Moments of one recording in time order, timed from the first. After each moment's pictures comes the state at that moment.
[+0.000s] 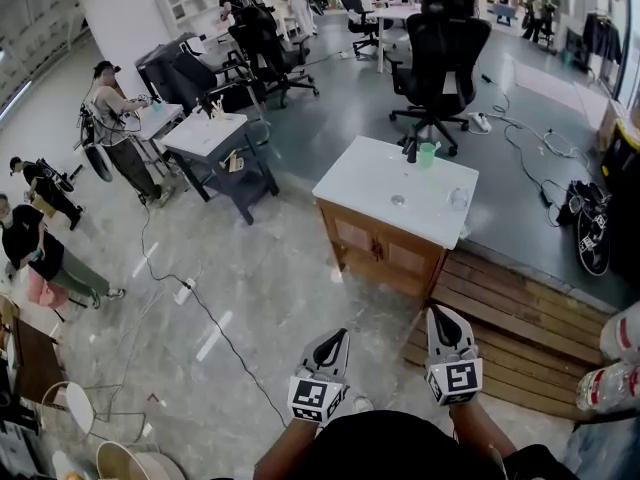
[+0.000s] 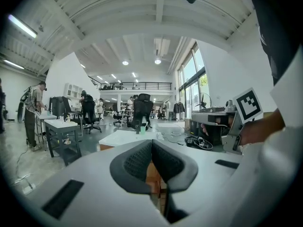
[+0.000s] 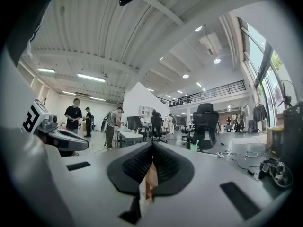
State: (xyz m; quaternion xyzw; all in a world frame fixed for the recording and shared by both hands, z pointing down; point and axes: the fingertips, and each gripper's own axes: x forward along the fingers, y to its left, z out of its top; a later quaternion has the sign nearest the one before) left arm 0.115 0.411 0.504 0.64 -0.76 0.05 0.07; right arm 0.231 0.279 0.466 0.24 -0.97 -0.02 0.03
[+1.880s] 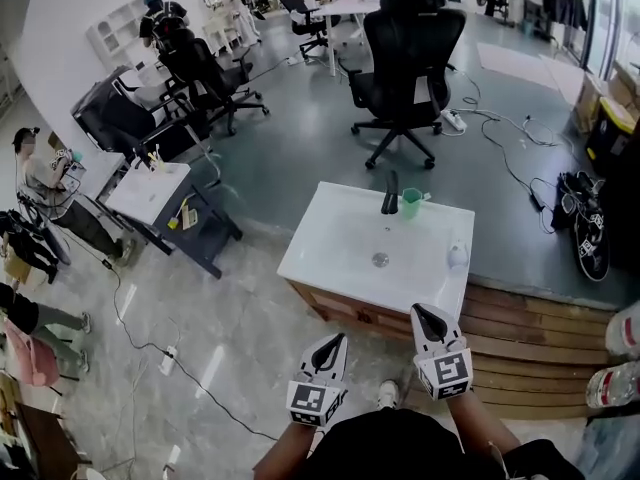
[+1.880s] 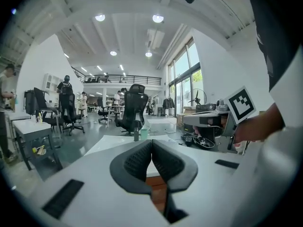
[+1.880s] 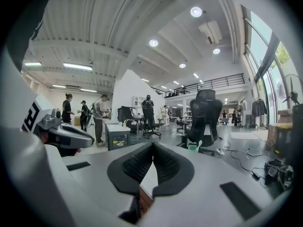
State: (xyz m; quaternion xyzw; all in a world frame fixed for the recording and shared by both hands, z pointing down) left arm -0.115 0.055 0.519 0.71 -0.70 0.08 0.10; right arm -0.012 -0.056 0.497 0.27 -0.96 0.01 0.08
